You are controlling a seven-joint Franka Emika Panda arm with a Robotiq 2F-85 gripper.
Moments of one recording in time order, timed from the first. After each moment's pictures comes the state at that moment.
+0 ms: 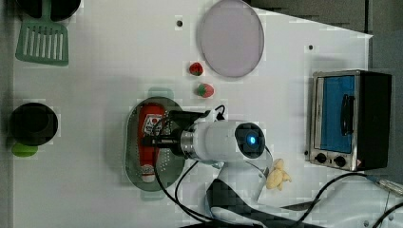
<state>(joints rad) 0.04 0.63 0.63 -2.14 -0.31 1.09 0.14</state>
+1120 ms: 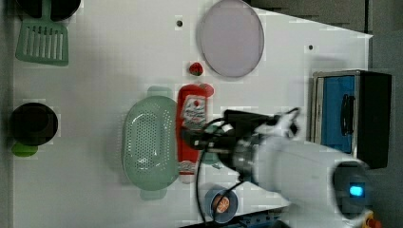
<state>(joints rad) 0.00 0.10 0.71 -2.07 -0.12 0.67 0.12</state>
